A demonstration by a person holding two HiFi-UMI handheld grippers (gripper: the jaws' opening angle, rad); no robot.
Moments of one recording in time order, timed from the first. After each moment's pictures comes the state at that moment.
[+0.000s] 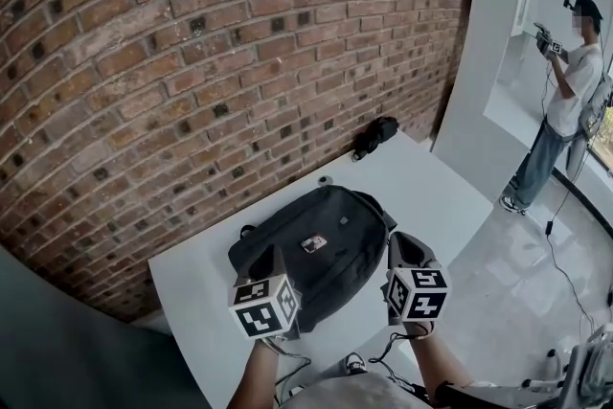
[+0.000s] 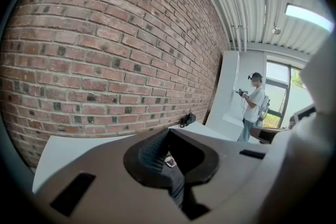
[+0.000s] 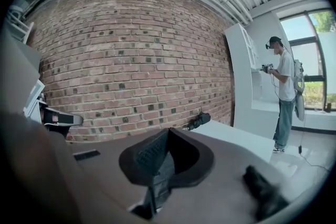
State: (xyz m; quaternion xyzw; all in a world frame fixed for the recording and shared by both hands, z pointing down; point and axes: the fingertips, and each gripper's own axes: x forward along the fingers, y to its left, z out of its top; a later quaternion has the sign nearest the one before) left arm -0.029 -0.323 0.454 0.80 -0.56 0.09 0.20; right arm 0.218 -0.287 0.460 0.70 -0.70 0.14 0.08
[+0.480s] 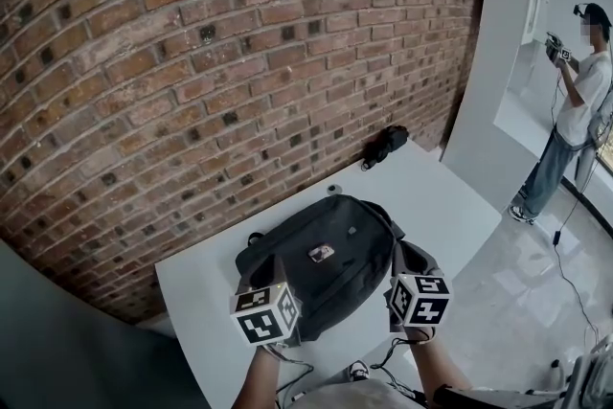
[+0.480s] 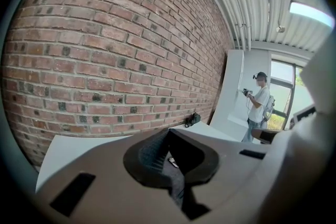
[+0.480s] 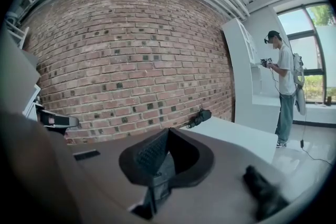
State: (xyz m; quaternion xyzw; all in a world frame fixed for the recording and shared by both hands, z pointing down) left arm -0.042 -0.329 0.457 0.79 -0.58 0.09 0.20; right arm 0.219 -0.299 0.469 0.70 -0.70 0.16 0.07
